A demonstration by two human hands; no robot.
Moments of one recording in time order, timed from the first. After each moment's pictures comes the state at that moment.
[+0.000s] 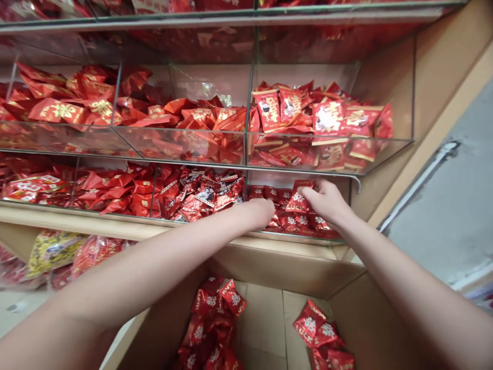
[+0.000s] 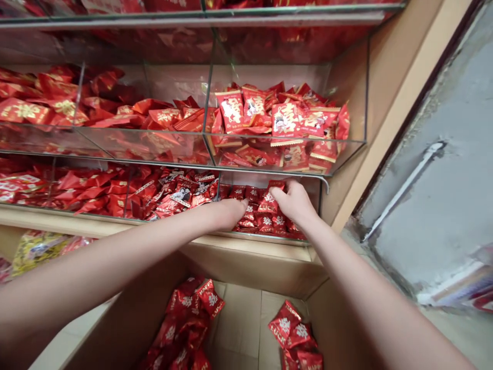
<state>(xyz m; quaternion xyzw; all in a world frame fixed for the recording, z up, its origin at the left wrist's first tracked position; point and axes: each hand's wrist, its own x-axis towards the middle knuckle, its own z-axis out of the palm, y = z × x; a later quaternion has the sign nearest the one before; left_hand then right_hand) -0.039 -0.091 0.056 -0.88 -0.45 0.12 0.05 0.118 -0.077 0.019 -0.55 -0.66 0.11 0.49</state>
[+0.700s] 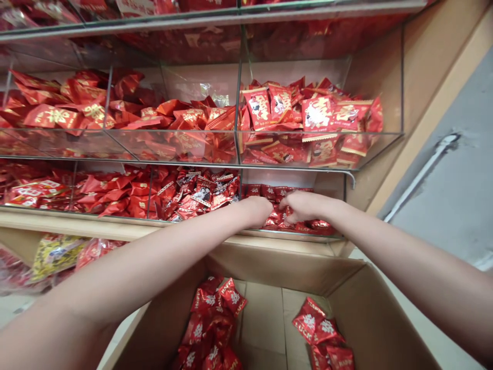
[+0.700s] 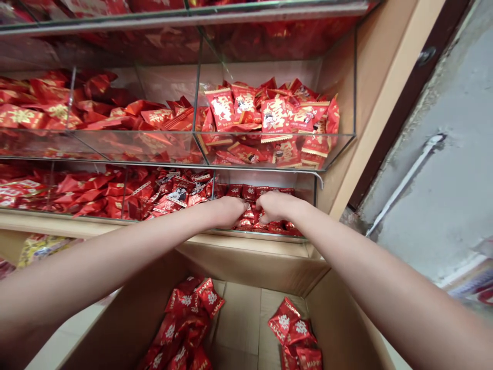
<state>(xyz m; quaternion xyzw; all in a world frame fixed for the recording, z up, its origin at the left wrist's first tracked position) -0.039 -0.074 0.044 -0.91 -0.38 0.13 0.11 0.112 -0.060 0.033 -0.51 -0.86 -0.01 -0.05</state>
